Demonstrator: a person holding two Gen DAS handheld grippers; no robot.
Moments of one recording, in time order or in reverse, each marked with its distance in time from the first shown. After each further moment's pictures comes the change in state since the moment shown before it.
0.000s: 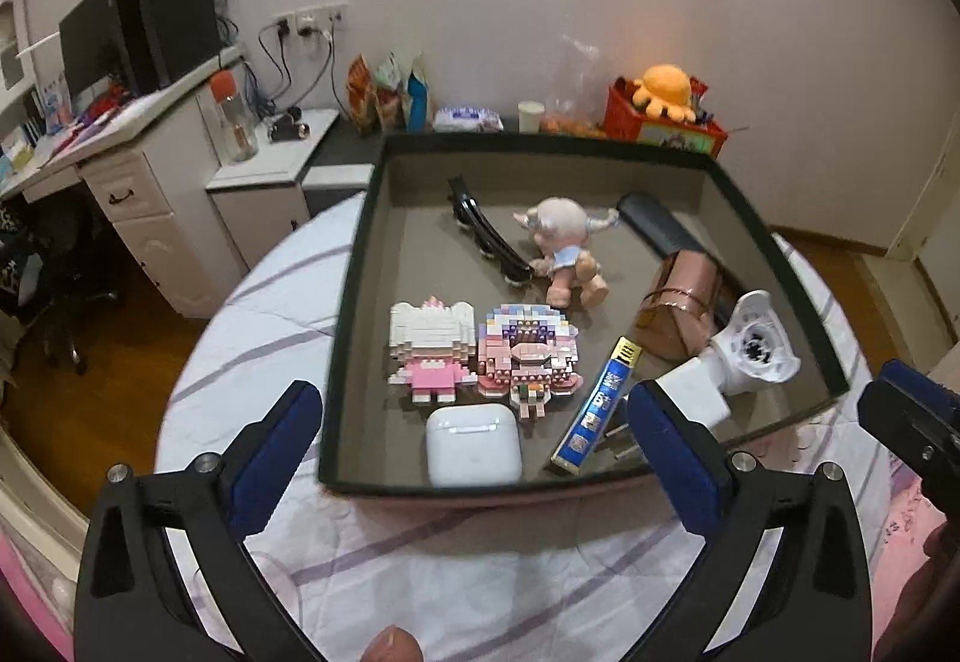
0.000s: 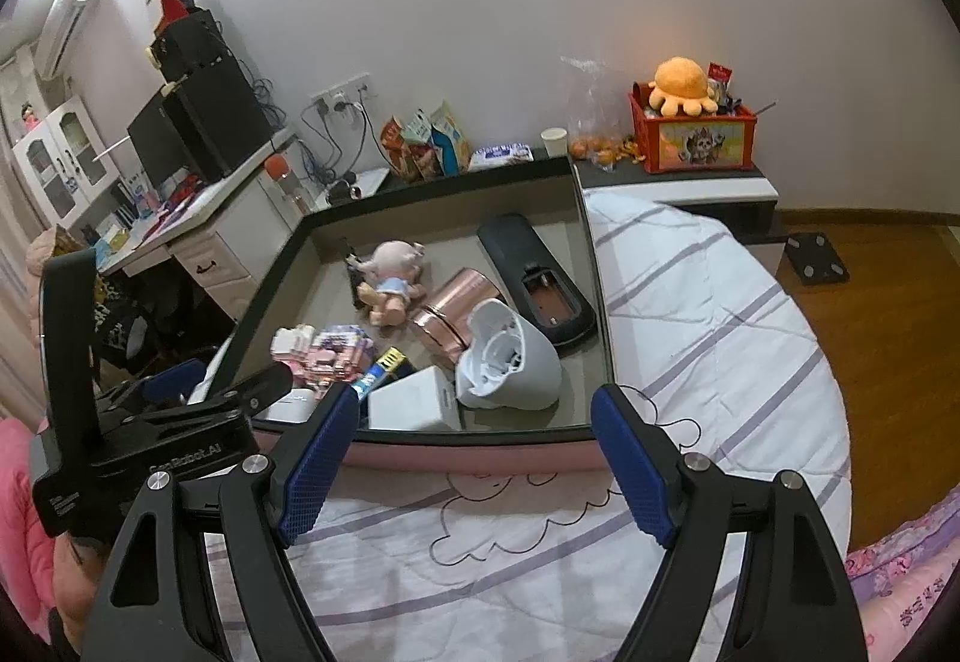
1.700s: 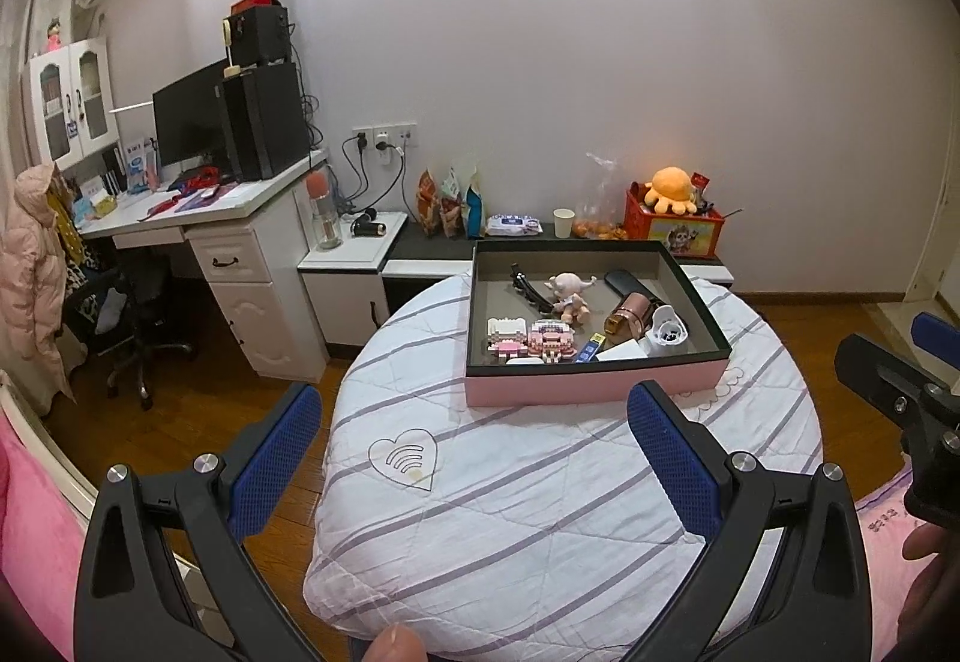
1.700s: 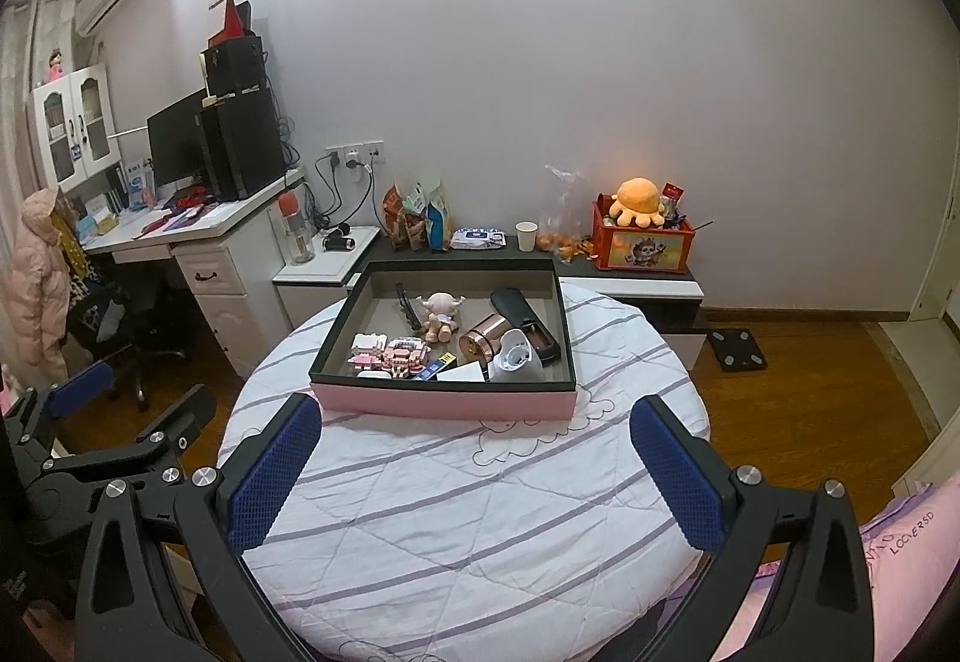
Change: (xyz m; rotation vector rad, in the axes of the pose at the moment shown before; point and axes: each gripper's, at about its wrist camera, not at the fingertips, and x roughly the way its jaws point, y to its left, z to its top) left arm -0.223 0.010 -0.079 -0.002 -0.261 0.117; right arm -0.168 0.098 -0.043 -0.151 -0.182 -0.168
